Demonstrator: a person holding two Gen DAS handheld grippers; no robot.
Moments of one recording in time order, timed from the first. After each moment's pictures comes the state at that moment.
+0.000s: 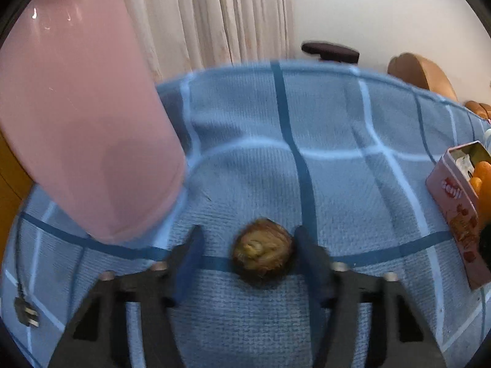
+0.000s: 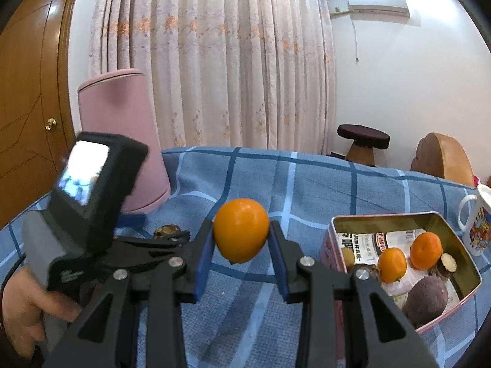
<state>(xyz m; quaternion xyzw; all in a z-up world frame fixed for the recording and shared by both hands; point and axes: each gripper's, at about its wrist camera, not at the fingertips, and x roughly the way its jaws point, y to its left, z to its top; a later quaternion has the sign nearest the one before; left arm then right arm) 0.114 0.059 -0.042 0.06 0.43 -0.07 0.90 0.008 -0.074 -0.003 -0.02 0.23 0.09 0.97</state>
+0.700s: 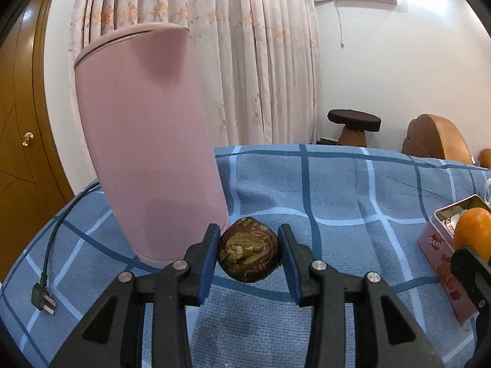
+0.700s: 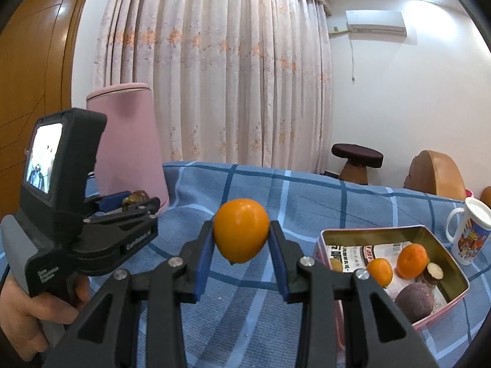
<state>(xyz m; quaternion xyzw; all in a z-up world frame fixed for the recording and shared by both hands) 0.073 0.070 -0.003 0.03 0.26 0.00 0.97 -0.014 -0.072 0.002 -0.03 0.18 0.07 0.98</state>
